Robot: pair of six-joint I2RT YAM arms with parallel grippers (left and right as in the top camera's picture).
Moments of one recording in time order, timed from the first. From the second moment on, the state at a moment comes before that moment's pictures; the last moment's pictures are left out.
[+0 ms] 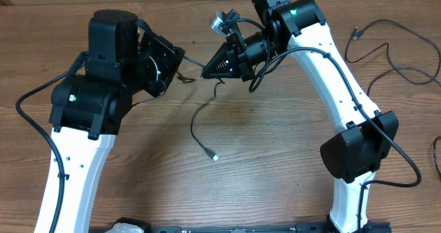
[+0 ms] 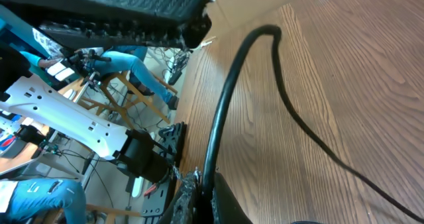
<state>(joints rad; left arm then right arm) -0.25 1.37 1.66 -0.97 0.25 -1.26 0.40 2.11 2.17 -1.40 -1.26 -0.77</state>
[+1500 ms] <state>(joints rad) -0.44 1.81 1.66 -1.40 0.11 -0.72 -0.87 2.11 2.17 -1.40 -0.83 -0.09</state>
